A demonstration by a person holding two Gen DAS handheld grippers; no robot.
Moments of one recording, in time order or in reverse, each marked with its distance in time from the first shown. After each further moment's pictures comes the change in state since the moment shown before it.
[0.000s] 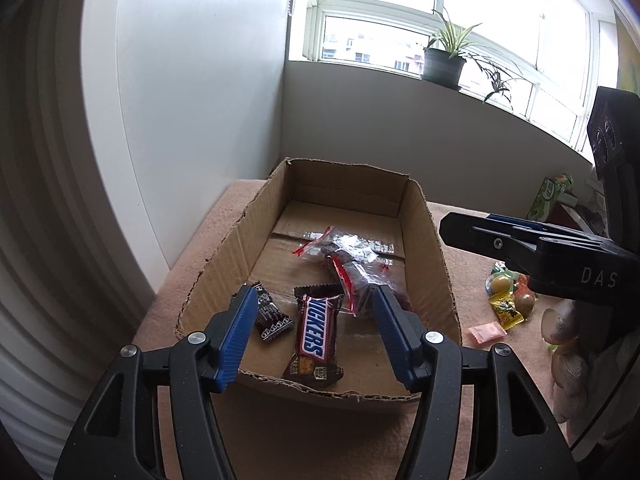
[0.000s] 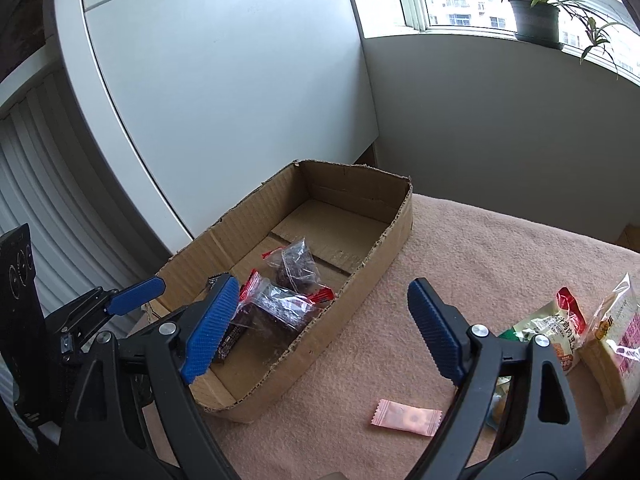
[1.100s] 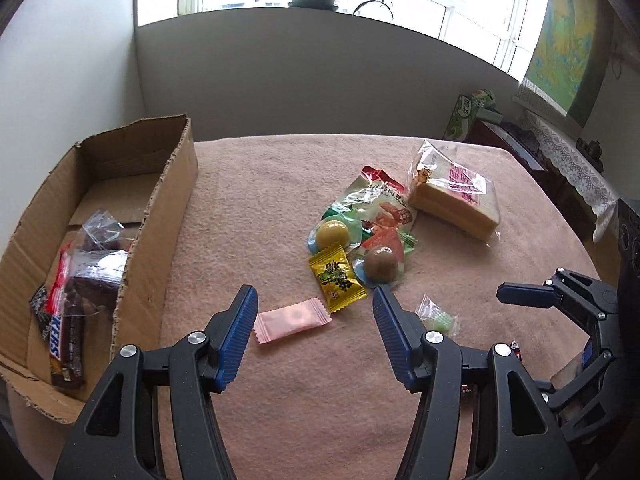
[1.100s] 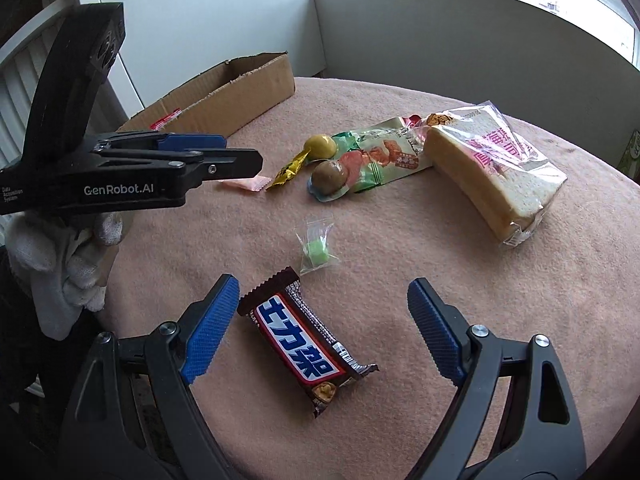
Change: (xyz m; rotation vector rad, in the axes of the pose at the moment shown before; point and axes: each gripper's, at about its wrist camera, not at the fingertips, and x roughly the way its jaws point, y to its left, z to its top) left arm 0.053 -0.164 -0.013 0.195 0.225 -0.255; right arm -0.087 -0.116 -0.138 -0.042 0.173 -0.075
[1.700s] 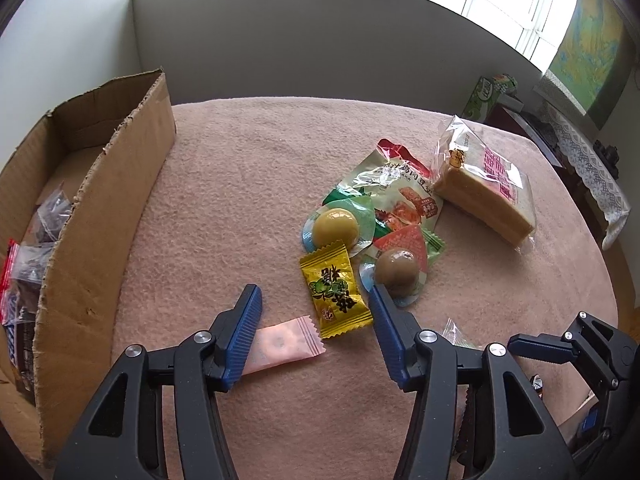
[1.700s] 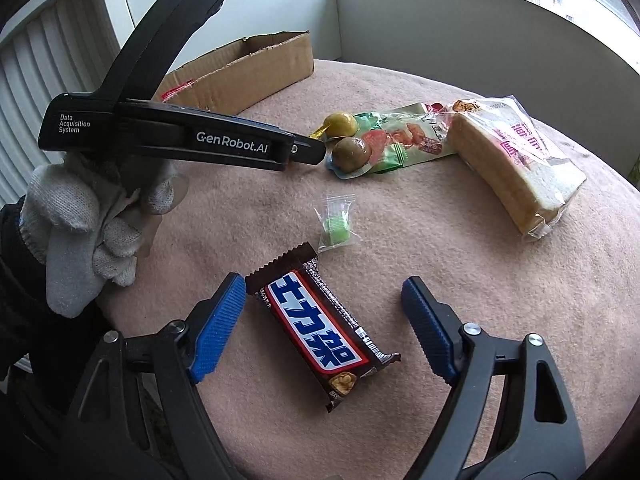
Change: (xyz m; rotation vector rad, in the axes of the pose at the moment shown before) left arm 0.043 0.000 0.006 -0.061 0.106 0.021; right arm 0.014 0.014 -0.007 -0.068 0.031 -0.004
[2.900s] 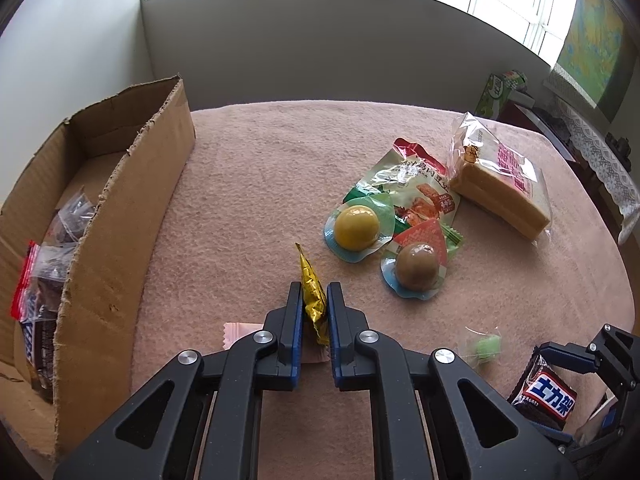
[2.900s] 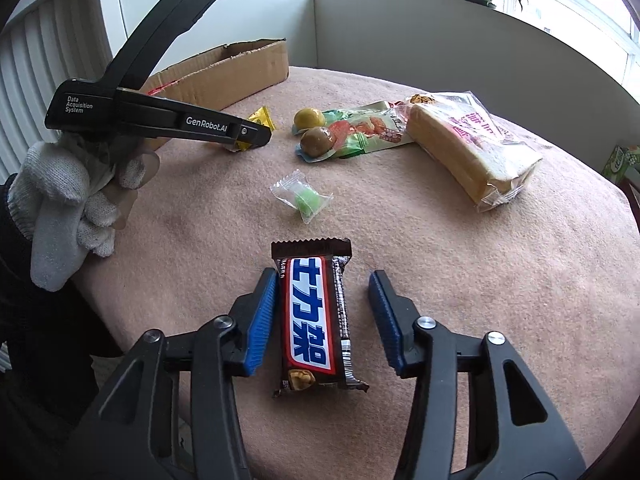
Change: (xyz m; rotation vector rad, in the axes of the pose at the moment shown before) left arm -0.002 -0.001 -0.004 0.029 -0.022 0.073; right arm -0.016 -0.005 -0.024 0.018 -0.056 -0.111
